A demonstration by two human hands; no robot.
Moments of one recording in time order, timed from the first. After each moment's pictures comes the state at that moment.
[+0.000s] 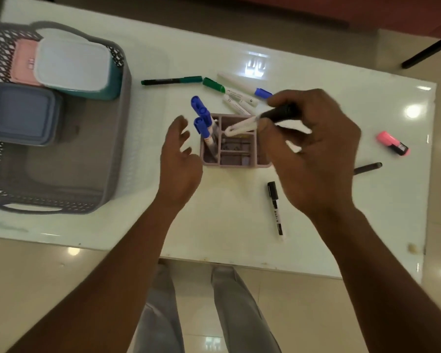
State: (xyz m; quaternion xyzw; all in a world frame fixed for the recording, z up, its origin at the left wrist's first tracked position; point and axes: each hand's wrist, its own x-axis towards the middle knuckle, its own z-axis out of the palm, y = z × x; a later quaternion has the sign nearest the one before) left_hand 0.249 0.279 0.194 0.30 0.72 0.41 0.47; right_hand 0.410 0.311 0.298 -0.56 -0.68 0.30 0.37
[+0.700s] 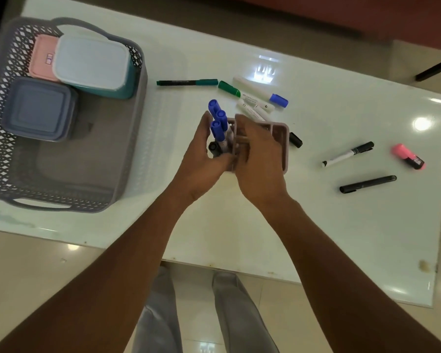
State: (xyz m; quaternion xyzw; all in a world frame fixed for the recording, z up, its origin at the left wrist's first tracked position) left_hand 0.235 0.293 0.186 0.36 0.66 0.34 0.56; right_hand 0.352 0.316 0.220 -0.58 -0.70 0.35 0.21
